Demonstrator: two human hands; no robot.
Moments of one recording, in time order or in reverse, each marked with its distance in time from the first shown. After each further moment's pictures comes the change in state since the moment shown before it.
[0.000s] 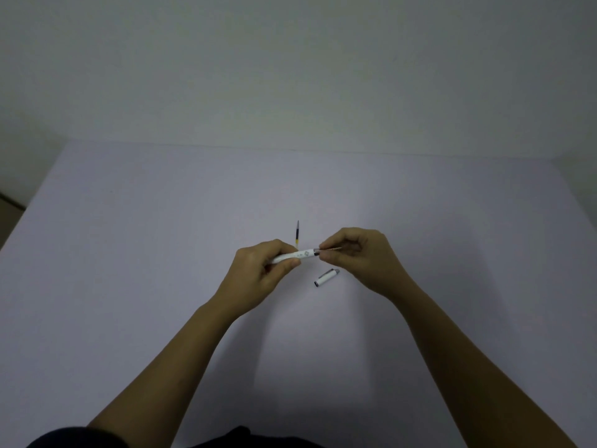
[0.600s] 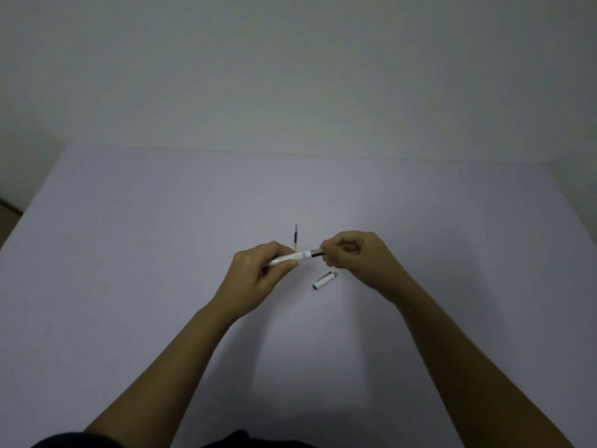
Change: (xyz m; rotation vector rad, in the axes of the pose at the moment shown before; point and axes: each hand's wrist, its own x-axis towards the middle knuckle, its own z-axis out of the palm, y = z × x) left_hand -0.002 0.000 0.000 -0.024 0.012 -0.016; right_hand 0.001 -0.003 -0.002 0.090 -0.027 0.165
